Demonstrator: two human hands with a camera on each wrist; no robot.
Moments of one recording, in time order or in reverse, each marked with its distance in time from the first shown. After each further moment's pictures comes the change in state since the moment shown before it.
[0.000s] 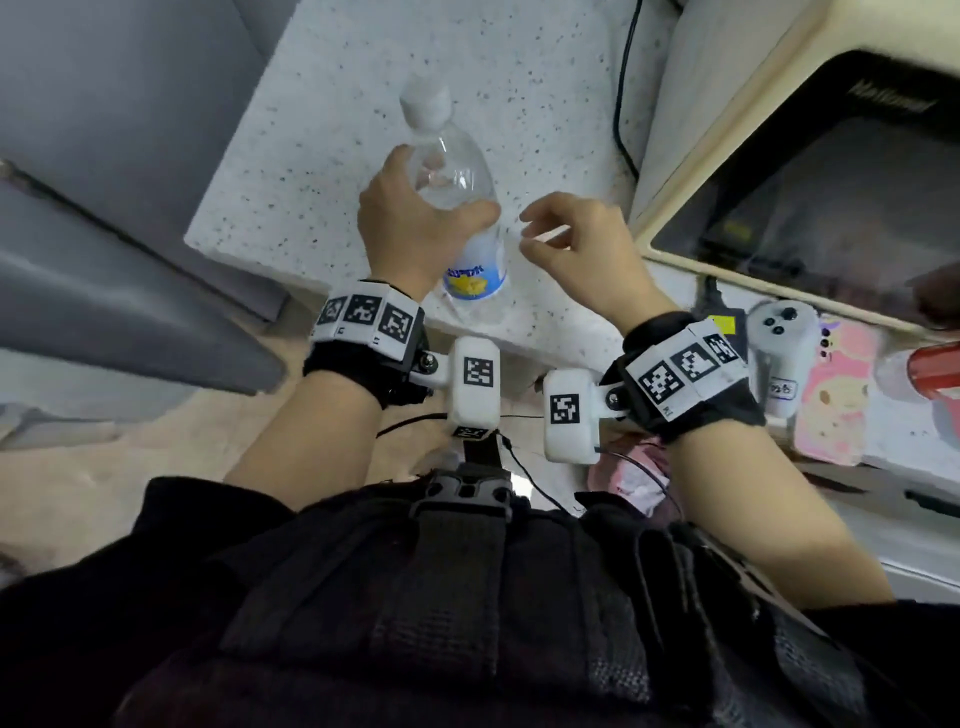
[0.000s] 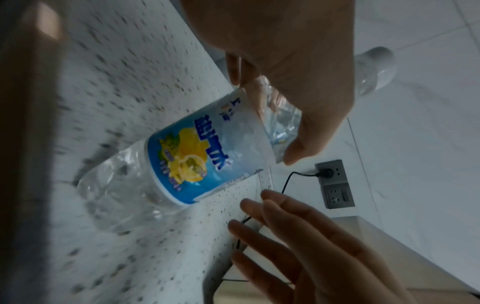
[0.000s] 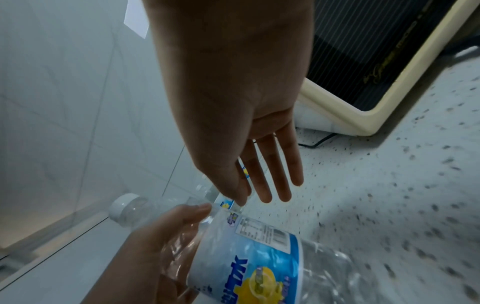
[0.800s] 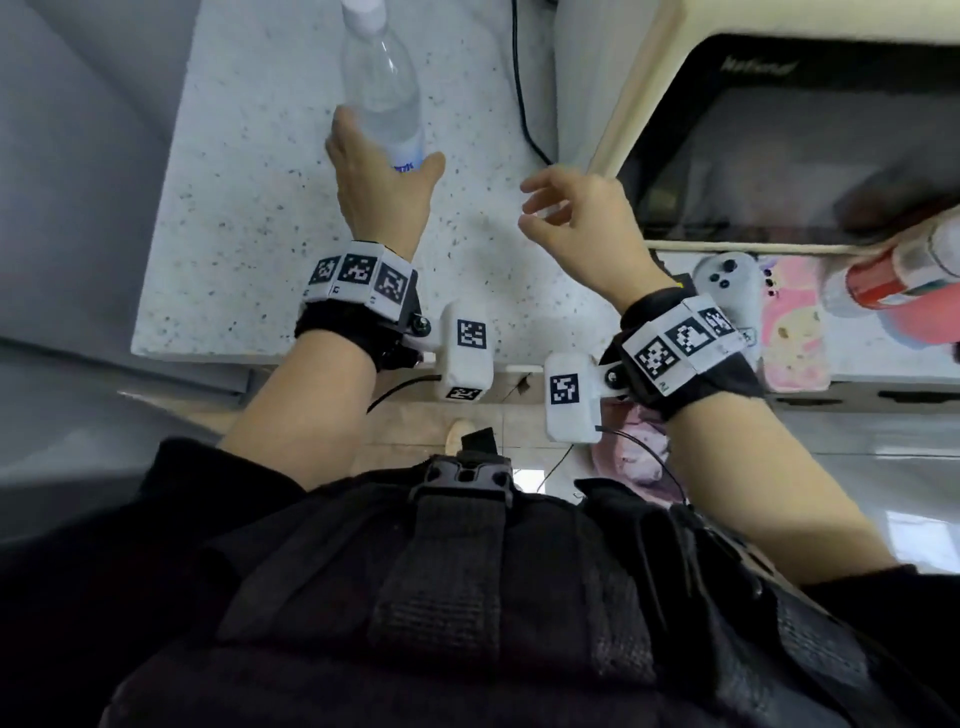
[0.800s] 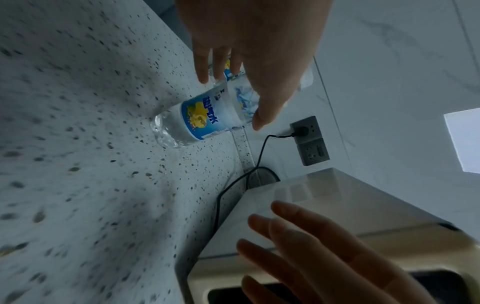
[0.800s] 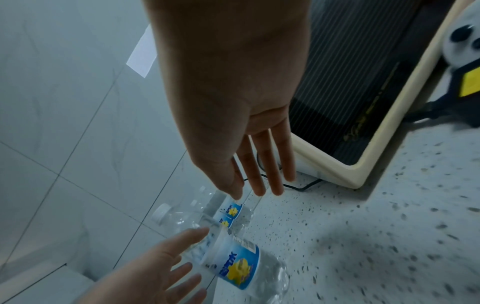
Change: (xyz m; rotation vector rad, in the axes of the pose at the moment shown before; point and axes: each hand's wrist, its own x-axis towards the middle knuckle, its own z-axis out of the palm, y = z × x) left_hand 0.057 0.035 0.043 -0.087 -0.097 0.102; right_hand 0.001 0.014 -0.035 0.020 0.247 0.145
